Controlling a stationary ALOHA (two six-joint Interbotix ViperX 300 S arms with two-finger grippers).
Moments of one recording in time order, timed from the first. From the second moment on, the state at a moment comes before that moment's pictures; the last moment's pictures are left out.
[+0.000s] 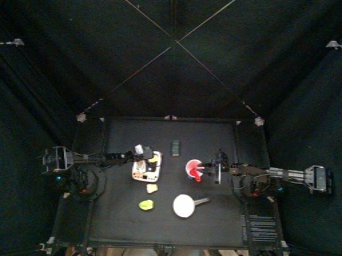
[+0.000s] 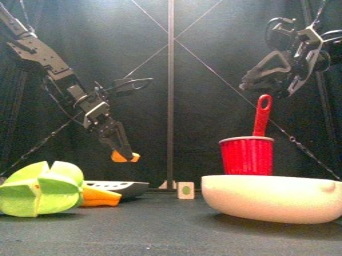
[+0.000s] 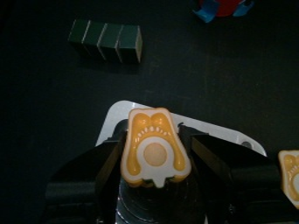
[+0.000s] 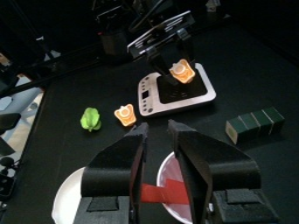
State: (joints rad) left arm 0.31 -0.12 0.86 -1.90 -0.02 2.06; right arm -0.27 -0.73 1.15 -0.64 -0.29 0.81
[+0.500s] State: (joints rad) left arm 0.30 -0.12 0.84 -1.90 -0.02 2.06; right arm -0.27 -0.72 1.15 -0.64 -0.29 0.81
